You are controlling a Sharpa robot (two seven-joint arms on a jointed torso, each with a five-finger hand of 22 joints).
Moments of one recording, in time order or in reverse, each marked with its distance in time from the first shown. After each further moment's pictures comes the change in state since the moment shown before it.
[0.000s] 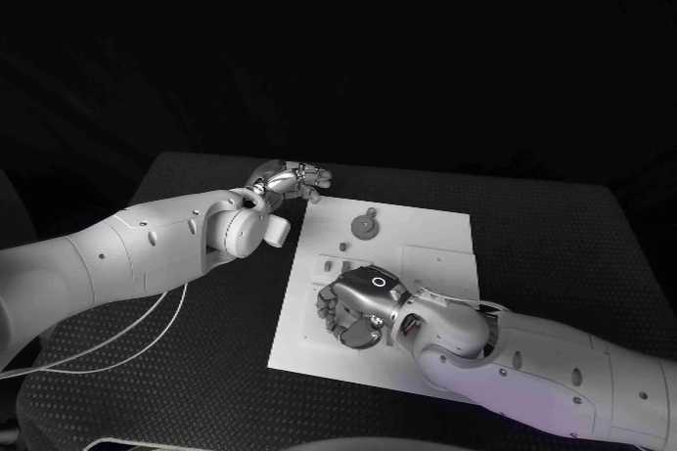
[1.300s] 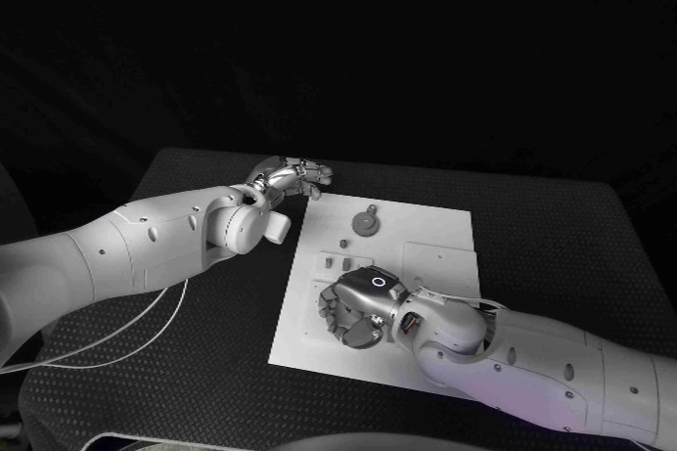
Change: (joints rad) left arm 0.000 -0.004 0.000 0.003 0.000 0.002 -0.001; left_hand 0.000 0.000 -0.003 0.003 0.000 -0.003 -0.003 0.000 0.000 -0.005 0.002 0.000 0.000 0.000 0.000 0.000 0.002 0.000 0.002 -0.002 -0.004 0.001; right arm 0.002 0.017 -0.021 -0.042 0.006 0.012 0.019; right_hand -0.059 -0.061 -0.017 0.034 0.023 -0.036 0.025 -0.041 -0.005 -0.047 0.022 -0.024 0.036 -0.027 0.019 -0.004 -0.028 0.007 -0.026 0.017 -0.001 -0.003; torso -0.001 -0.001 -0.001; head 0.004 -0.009
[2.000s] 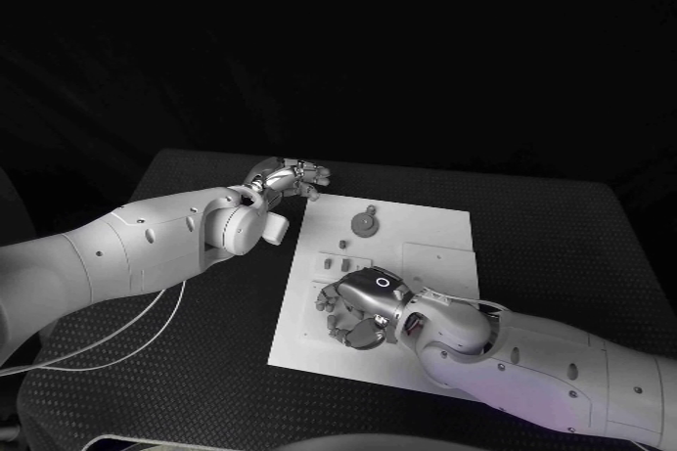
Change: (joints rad) left arm 0.000 -0.003 0.000 0.000 0.000 0.001 -0.001; left_hand 0.000 0.000 0.000 0.000 0.000 0.000 0.000 0.000 0.000 0.000 0.000 0.000 0.000 0.000 0.000 -0.004 0.001 0.000 0.003 0.003 0.000 0.002; right arm -0.002 -0.016 -0.002 0.002 0.034 -0.027 0.021; right_hand -0.015 -0.043 -0.094 -0.017 0.020 -0.114 0.039 -0.078 -0.031 -0.140 0.049 -0.069 -0.030 -0.047 0.047 0.023 -0.029 0.004 -0.033 0.013 -0.005 0.004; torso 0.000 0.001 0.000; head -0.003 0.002
